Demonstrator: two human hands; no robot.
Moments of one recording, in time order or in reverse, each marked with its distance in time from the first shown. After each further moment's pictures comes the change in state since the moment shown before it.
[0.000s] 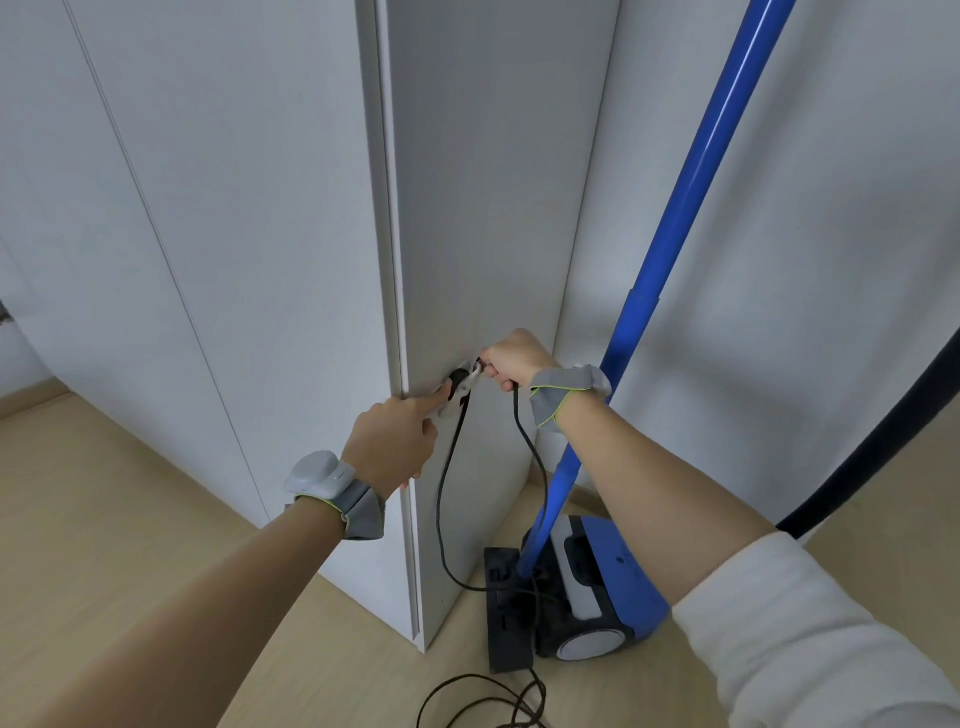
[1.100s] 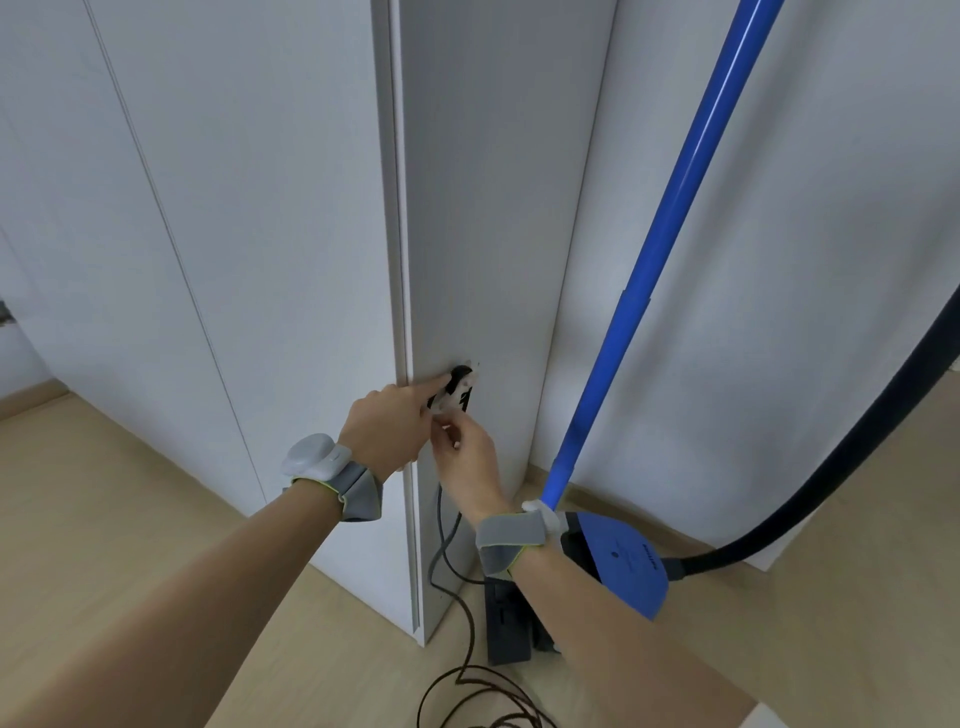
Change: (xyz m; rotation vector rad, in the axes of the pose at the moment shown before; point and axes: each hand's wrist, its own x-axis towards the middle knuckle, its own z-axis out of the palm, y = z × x) left_hand -0.007 -0.003 -0.017 0.074 0.026 0.016; right_hand -0.125 0.057 0.101 0.191 0.151 -0.353
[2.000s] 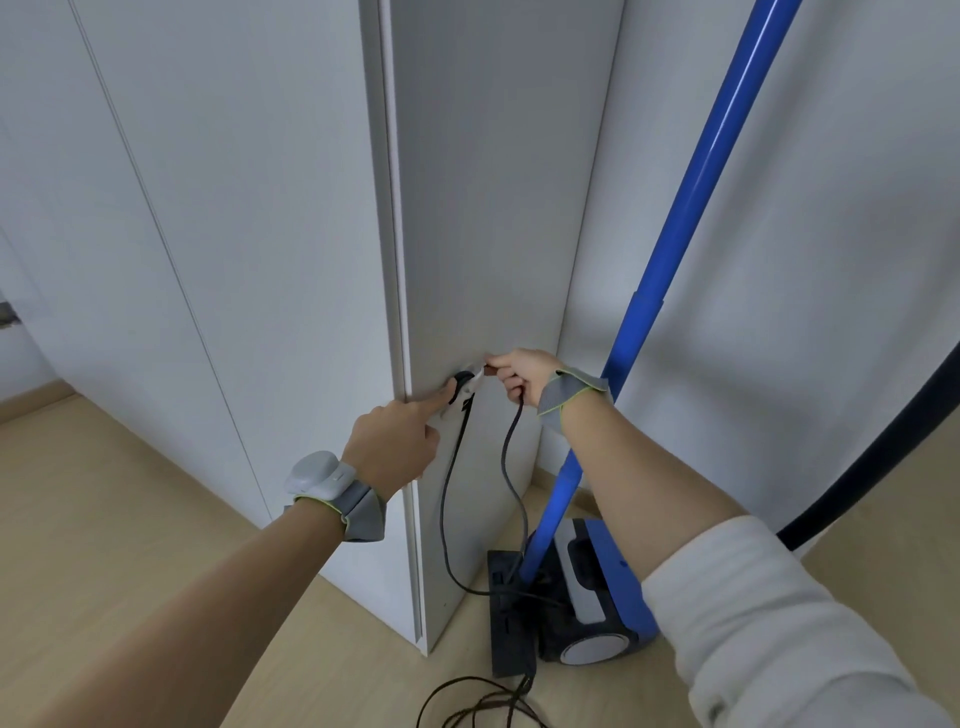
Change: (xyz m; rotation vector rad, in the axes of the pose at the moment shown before) left_hand 0.007 0.000 0.015 0.014 -0.045 -0.004; right_hand 0.168 0.004 -0.079 0.258 -0.367 0.664
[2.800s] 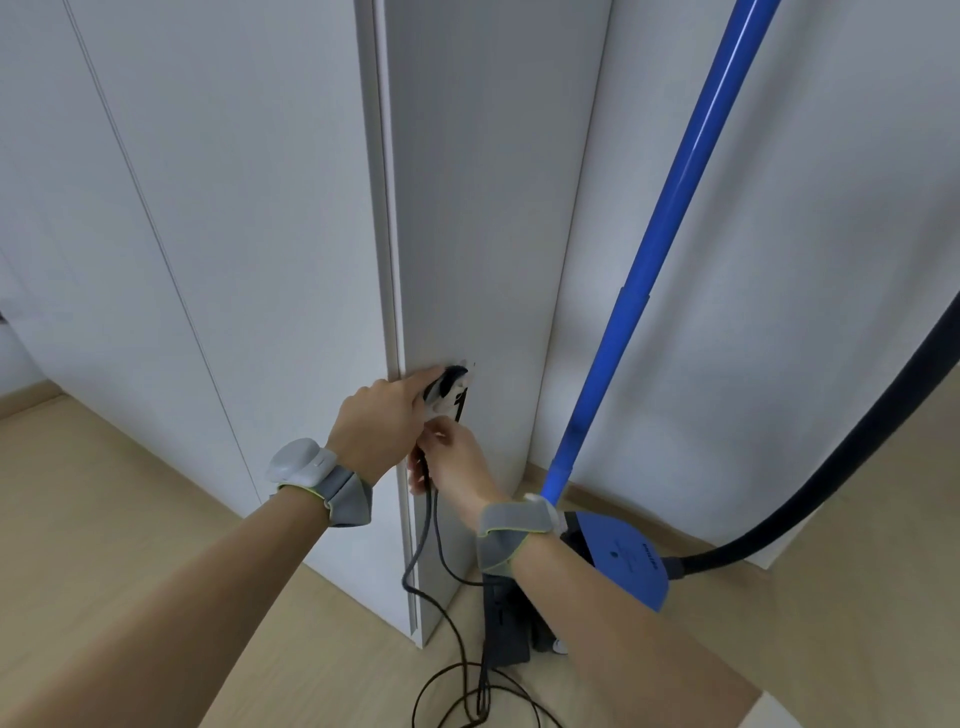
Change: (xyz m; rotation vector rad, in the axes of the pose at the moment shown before) left_hand -0.001 -0.001 -0.013 -0.036 0.129 -0.009; right_hand -0.103 0.098 0.117 -0.019 0.095 -0.413
